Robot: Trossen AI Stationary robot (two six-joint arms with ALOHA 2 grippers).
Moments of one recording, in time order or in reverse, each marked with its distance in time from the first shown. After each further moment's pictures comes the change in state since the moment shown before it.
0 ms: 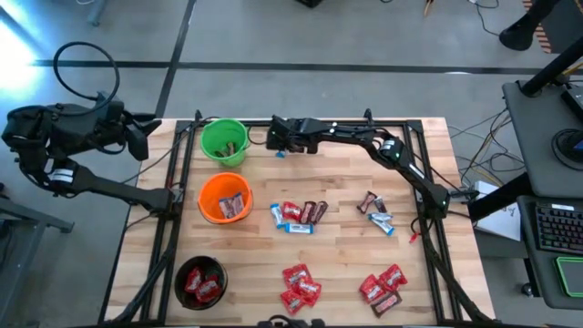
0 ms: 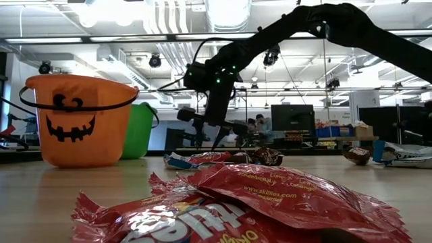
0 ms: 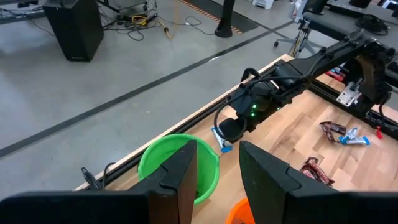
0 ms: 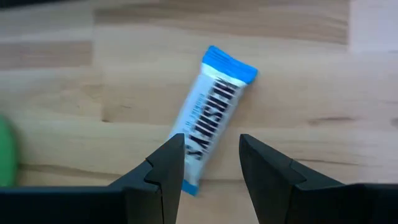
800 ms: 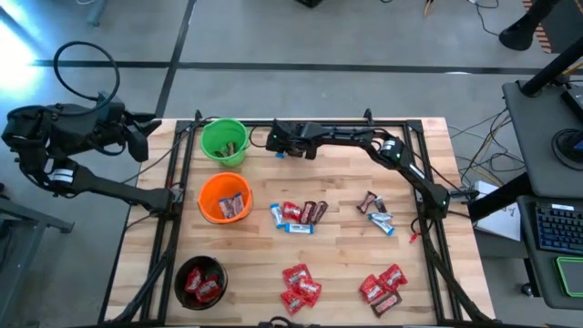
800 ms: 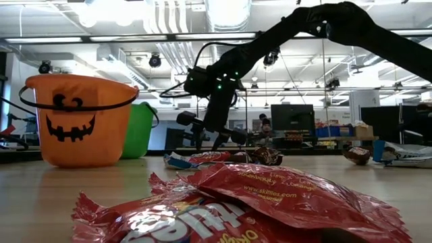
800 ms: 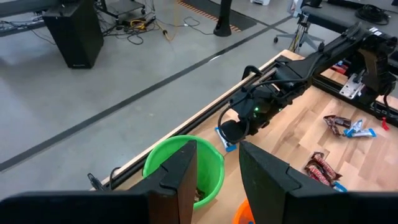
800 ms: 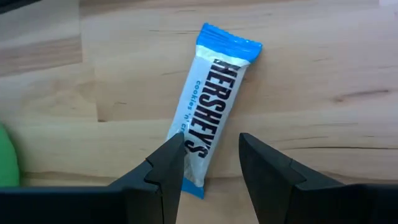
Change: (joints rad) left arm 0.000 0.000 0.000 0.003 0.002 0.056; right arm 0.008 -0.002 -0.089 0.107 -0.041 0.110
